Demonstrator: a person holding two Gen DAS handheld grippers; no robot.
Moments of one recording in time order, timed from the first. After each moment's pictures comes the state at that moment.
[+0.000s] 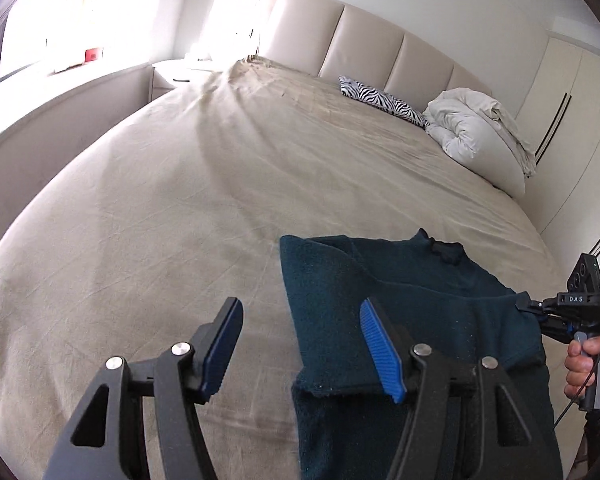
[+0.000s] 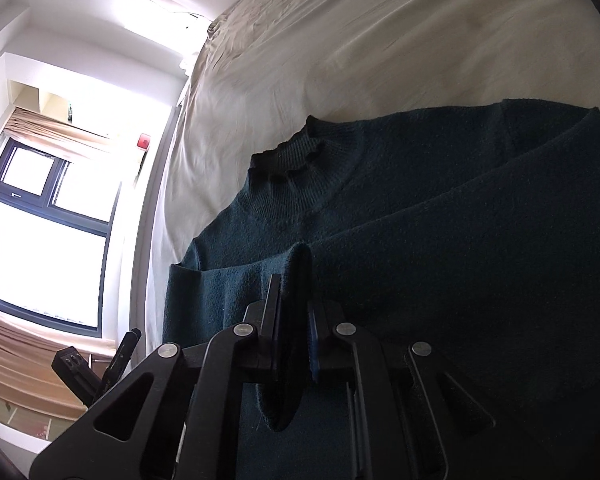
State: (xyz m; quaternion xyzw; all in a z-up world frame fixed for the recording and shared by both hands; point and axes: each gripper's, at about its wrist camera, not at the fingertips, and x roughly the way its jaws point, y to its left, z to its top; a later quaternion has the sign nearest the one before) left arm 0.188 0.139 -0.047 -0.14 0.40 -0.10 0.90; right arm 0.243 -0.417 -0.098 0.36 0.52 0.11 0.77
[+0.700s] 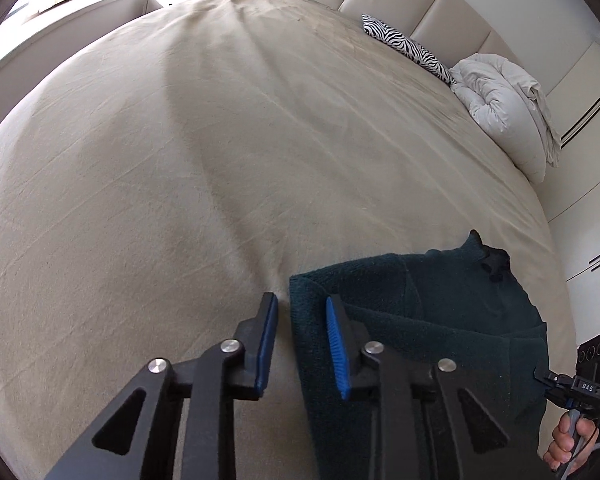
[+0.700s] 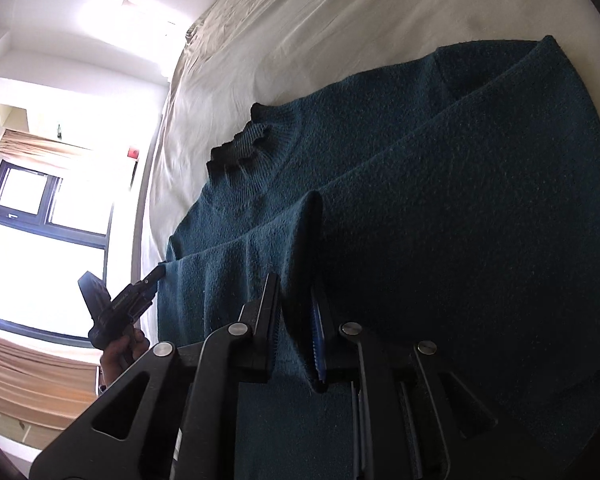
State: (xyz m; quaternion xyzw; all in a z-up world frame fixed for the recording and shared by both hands) left arm 0.301 0.123 -0.102 -0.15 0.51 -0.11 0.84; right arm 0.207 -0.432 -0.133 0.37 0.53 0.10 0.75
